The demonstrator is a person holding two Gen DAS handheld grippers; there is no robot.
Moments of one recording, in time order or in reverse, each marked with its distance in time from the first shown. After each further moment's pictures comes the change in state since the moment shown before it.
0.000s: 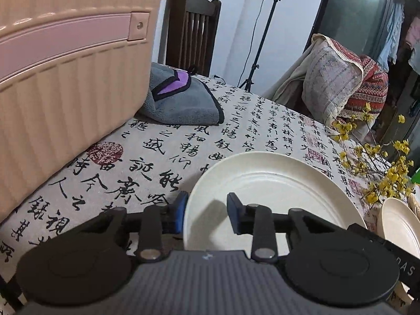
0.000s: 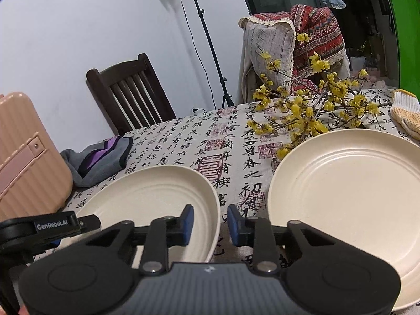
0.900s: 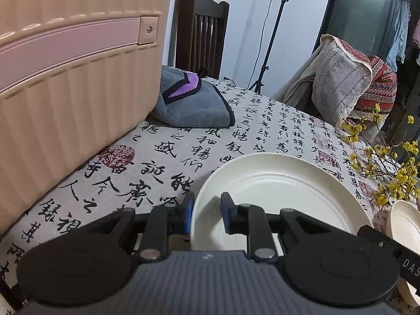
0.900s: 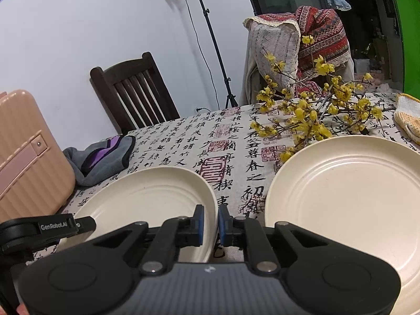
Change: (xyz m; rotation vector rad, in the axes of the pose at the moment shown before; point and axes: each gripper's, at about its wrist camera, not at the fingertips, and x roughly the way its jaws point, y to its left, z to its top) left arm -0.002 0.002 0.002 -0.003 -0.009 0.053; right arm 0.001 0.002 0.003 -0.033 0.007 0.011
